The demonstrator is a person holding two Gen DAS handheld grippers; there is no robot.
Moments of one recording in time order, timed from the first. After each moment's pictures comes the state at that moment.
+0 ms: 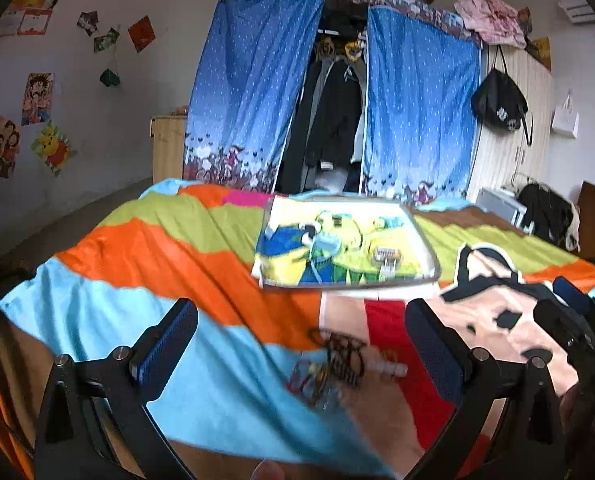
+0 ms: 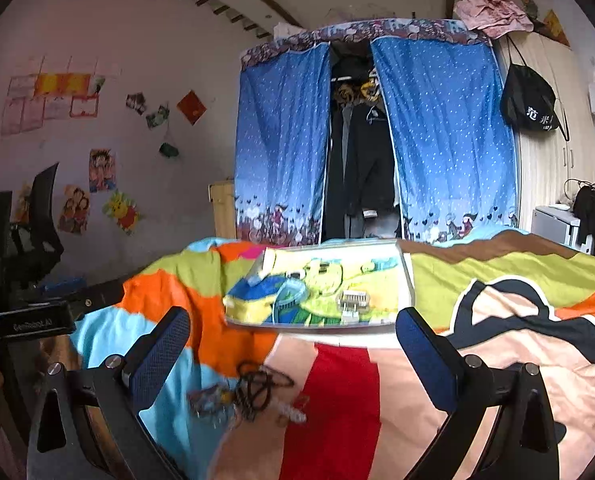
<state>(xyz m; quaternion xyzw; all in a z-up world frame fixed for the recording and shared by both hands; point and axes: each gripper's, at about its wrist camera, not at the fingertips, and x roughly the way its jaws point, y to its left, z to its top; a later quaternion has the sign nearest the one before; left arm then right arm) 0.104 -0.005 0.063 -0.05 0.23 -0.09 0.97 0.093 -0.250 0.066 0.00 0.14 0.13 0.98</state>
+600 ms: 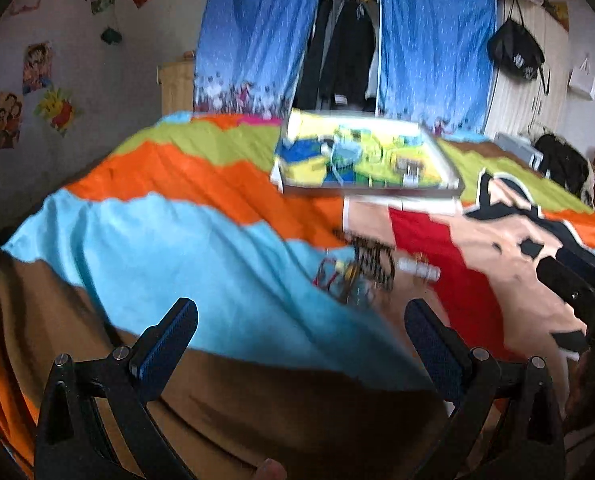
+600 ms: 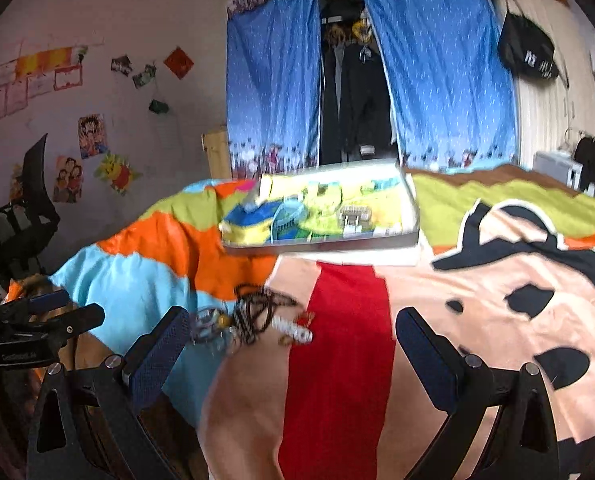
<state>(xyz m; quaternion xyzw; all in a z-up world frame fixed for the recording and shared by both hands) 0.086 0.002 -0.015 -0.04 0.34 -0.08 0.94 0.095 -0.253 0.001 0.02 0.25 0.13 0.96</state>
